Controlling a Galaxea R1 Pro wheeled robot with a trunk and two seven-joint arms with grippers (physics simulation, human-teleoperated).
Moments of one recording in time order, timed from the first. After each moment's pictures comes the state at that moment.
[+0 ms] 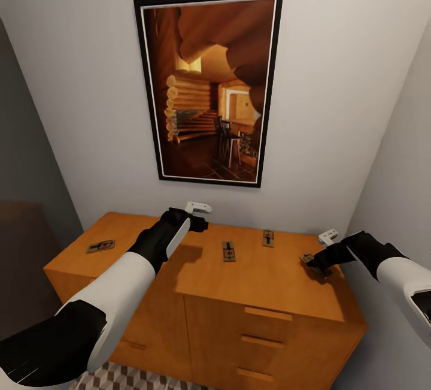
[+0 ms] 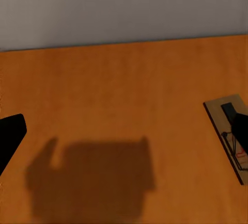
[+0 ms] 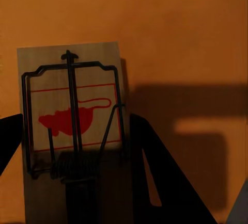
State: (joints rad) left arm -1.04 -0.17 -0.32 -0.63 0.20 0.70 0.15; right arm -1.10 -0.34 0.29 -0.18 0.23 0.38 0.65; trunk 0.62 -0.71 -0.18
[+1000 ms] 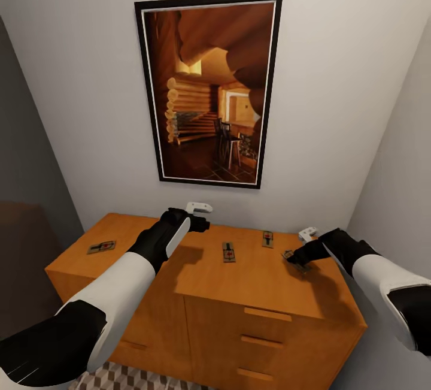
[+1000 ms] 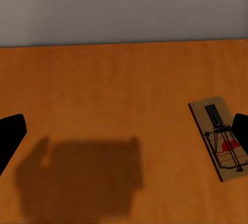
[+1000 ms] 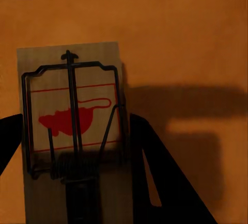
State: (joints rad) left arm -1.04 -0.17 -0.32 -0.63 0.25 0.70 0.15; right arm -1.10 -0.23 0.28 -0.20 0.22 0.43 0.57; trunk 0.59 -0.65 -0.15
